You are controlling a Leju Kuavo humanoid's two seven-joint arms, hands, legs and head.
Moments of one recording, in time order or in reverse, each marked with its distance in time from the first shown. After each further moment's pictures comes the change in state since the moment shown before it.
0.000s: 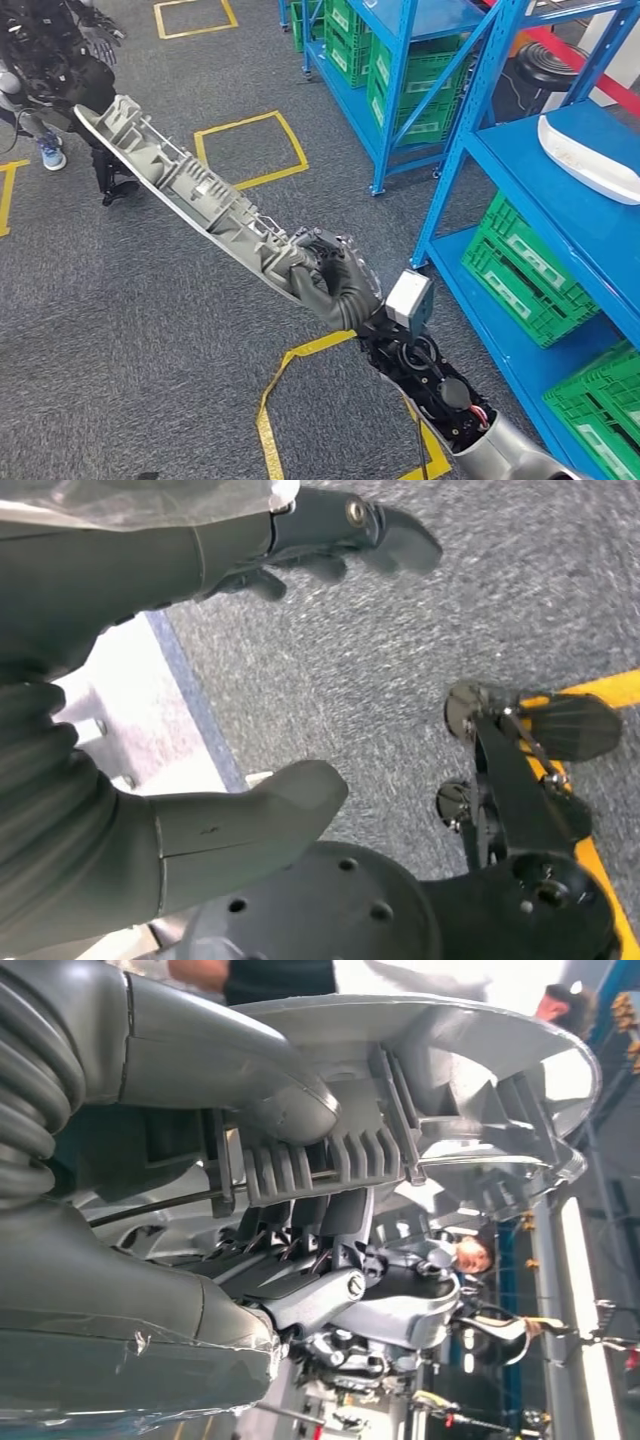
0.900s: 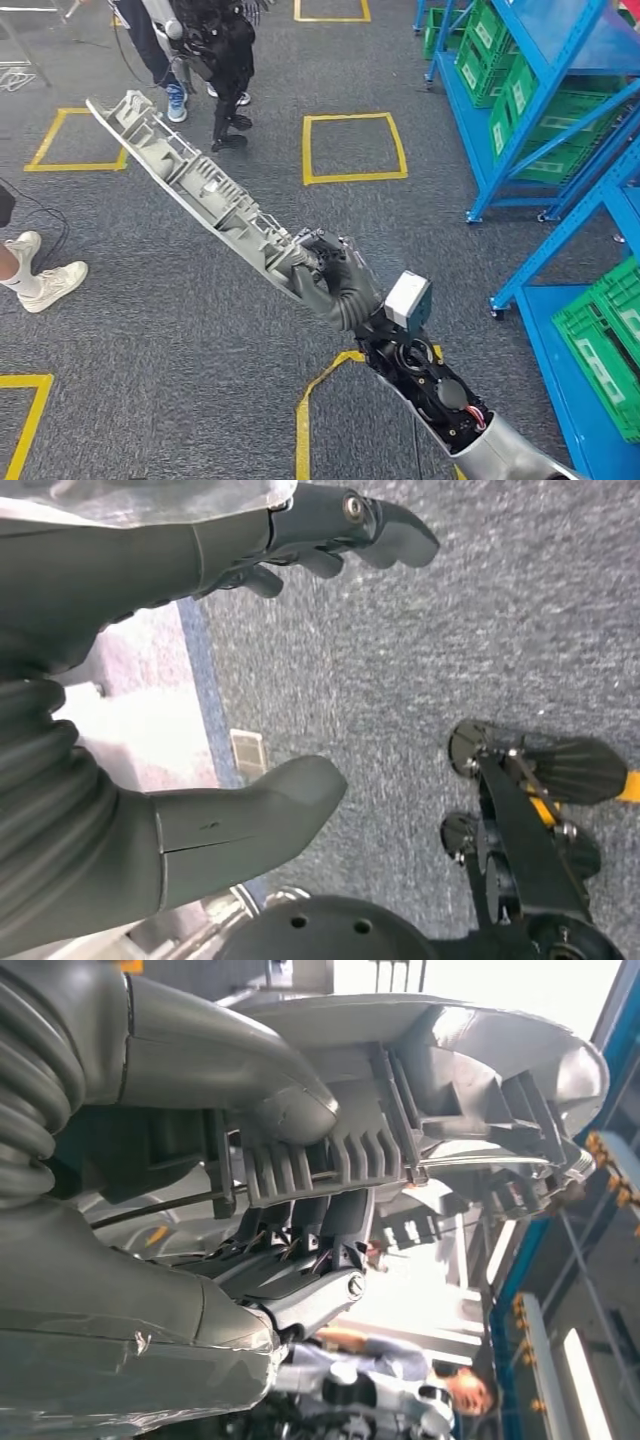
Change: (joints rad) left arm 0.011 0.010 -0.013 0.000 0.003 -0.003 -0.003; right arm 0.004 0.001 0.005 0.032 -0.008 -0.028 -0.025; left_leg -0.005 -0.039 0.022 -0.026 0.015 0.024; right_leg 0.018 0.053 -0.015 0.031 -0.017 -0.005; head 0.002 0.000
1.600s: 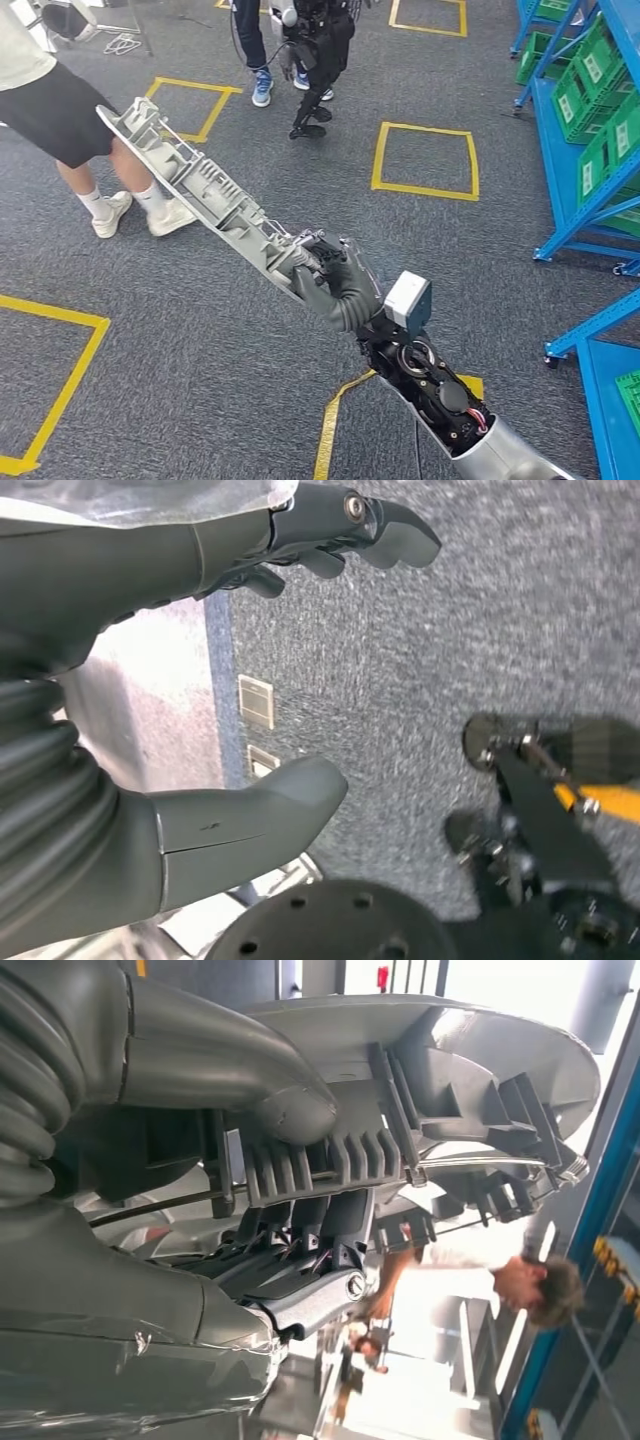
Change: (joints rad) left arm 0.010 -0.002 -0.019 0.000 0.016 0.010 0.015; right arm 0.015 -0.002 -0.013 -0.011 0.009 0.017 0.022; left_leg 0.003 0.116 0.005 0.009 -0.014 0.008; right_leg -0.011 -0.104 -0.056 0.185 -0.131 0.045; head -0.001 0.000
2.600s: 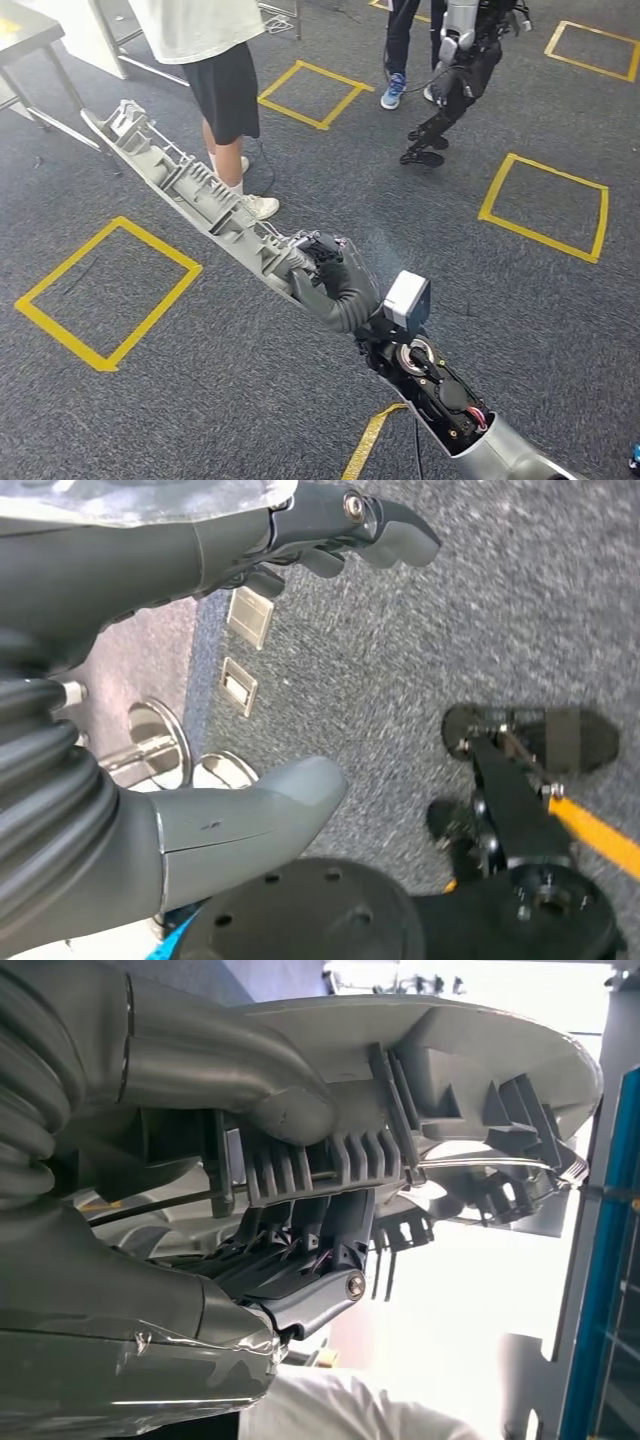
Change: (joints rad) left arm -0.013 -0.008 0.000 0.000 0.023 0.003 -0.019; right arm -0.011 0.002 0.005 0.000 -0.007 0.030 0.002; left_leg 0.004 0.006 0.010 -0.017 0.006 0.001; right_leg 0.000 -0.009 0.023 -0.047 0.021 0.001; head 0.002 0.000
